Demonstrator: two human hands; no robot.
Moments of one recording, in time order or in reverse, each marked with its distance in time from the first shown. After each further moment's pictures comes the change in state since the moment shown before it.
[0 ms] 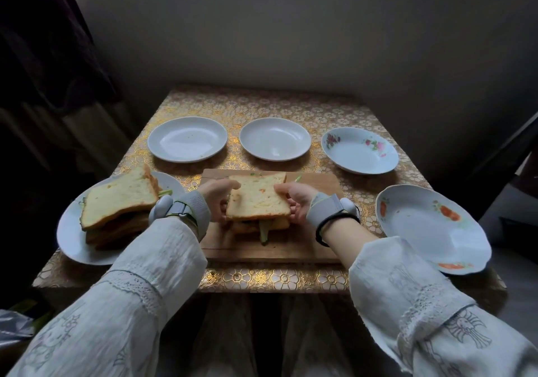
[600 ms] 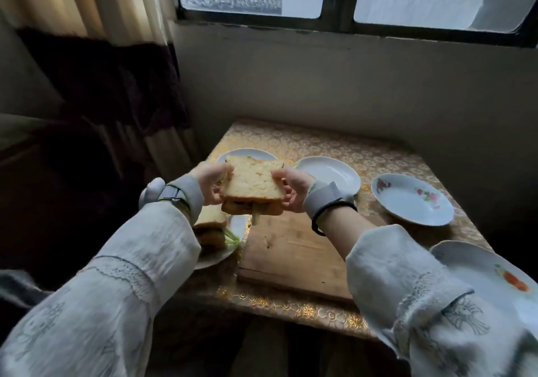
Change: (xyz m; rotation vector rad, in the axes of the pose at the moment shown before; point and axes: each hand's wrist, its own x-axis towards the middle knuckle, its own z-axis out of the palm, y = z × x) left_hand -0.069 0.042 -0.120 -0.259 0.194 0.248; right_hand -0.043 -0.067 0.118 -0.018 -0.168 -0.140
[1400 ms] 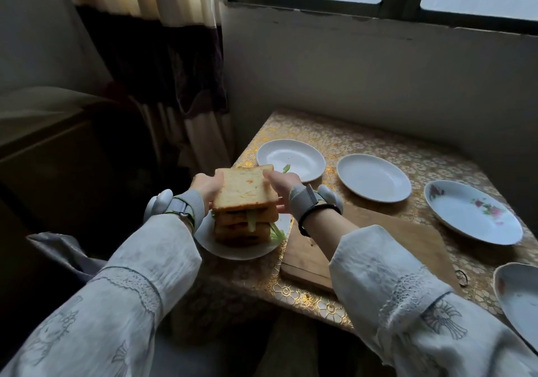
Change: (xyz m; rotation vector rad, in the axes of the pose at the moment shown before) left_hand 0.029 -0.049 -0.084 0.137 0.347 0.020; right_hand 0.041 0.036 0.102 -0.432 0.109 -0.063
